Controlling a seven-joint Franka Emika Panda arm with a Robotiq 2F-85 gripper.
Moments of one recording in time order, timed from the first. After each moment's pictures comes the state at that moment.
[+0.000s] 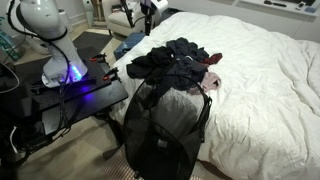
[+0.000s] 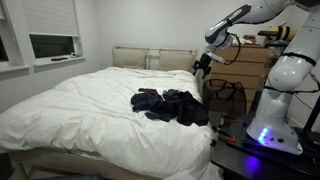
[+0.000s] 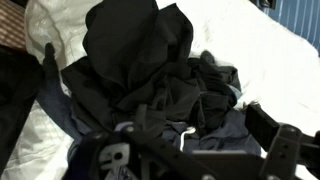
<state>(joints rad) -0.14 -0.26 -0.33 -2.52 0.35 2.29 -0.07</state>
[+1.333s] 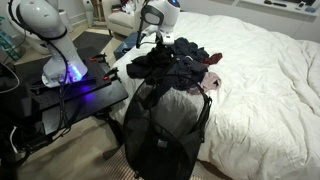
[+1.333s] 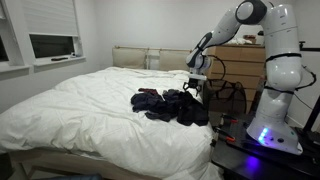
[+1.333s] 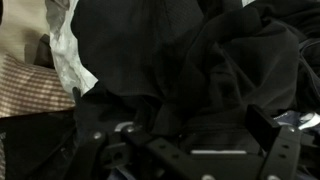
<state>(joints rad) -0.18 0.34 -0.25 -2.26 0.44 2.44 0.36</state>
